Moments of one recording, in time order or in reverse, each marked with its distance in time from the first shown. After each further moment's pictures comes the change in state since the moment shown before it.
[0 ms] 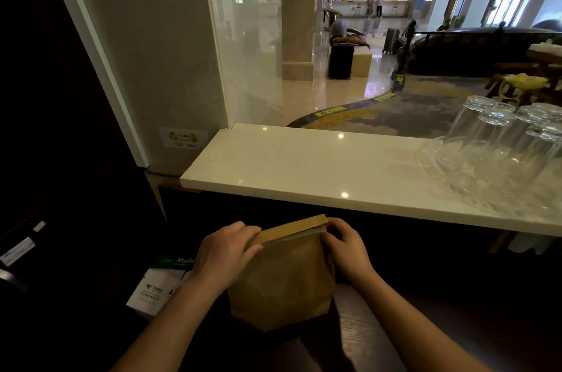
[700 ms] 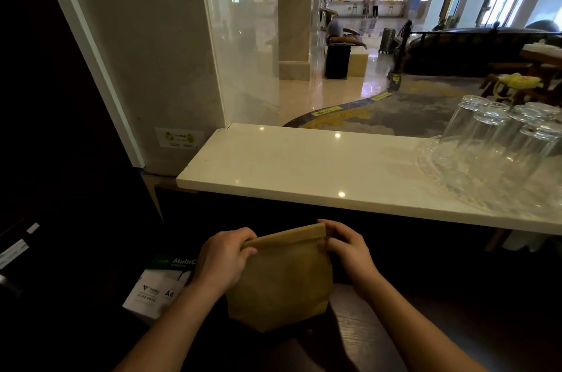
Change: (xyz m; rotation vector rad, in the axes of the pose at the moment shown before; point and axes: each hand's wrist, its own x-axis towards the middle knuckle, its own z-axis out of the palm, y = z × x) left_hand -0.002 0.007 0.006 -0.156 -0.029 -0.151; right_hand -0.015 -0.001 -0.012 0.283 -0.088 0.037
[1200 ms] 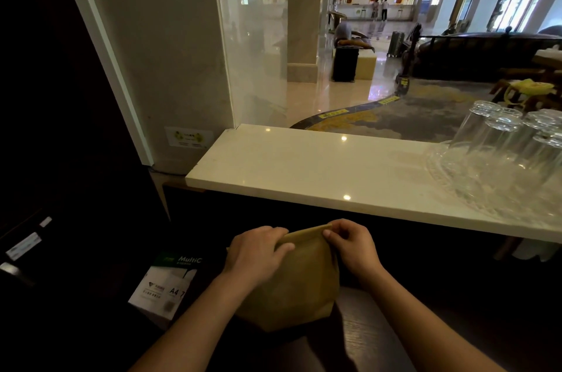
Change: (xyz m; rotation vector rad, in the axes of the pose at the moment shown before) left_hand 0.011 0.033 0.015 0.149 -0.049 0.100; right_hand 0.018 -0.008 0.005 -0.354 0.092 -0.101
